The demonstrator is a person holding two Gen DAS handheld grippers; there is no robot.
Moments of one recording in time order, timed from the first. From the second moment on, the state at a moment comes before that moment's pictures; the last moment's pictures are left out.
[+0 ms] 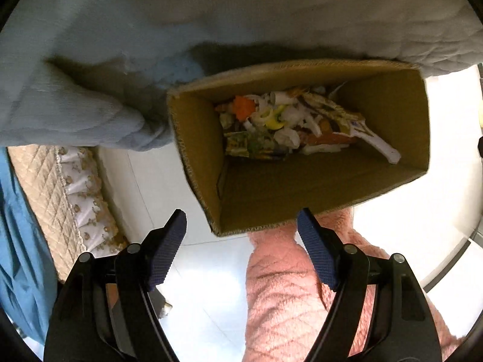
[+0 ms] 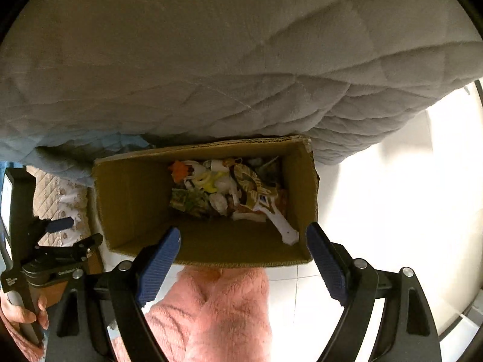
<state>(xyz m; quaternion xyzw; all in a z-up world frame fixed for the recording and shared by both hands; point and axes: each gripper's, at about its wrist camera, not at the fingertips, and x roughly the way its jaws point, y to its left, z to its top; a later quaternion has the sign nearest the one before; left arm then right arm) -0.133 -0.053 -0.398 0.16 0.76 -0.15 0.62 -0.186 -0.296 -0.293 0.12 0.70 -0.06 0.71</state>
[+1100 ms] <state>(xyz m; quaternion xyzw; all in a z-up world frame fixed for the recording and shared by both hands) -0.094 -0.034 -0.107 0.07 0.60 -0.12 0.79 0.016 -0.357 -0.079 0.08 0.50 -0.09 0.85</state>
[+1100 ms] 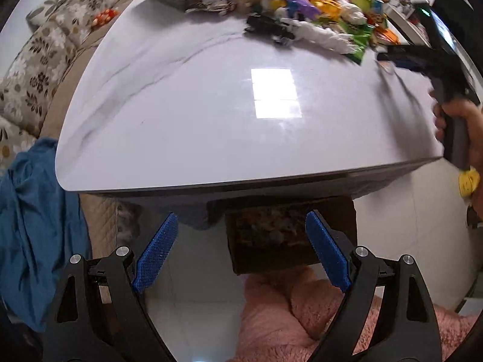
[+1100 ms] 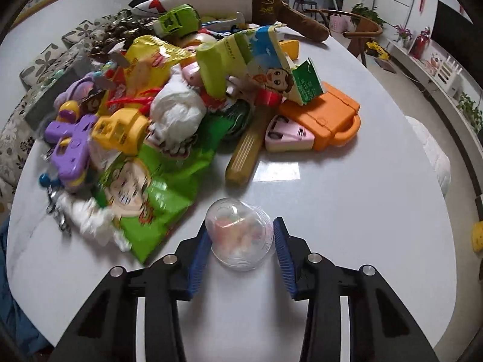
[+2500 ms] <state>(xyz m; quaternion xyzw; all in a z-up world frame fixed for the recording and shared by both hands) 0.099 -0.059 -0.127 -0.01 0.57 -0.23 0.79 -0.118 -0.311 -0.032 0.14 0.49 0.01 0.86</state>
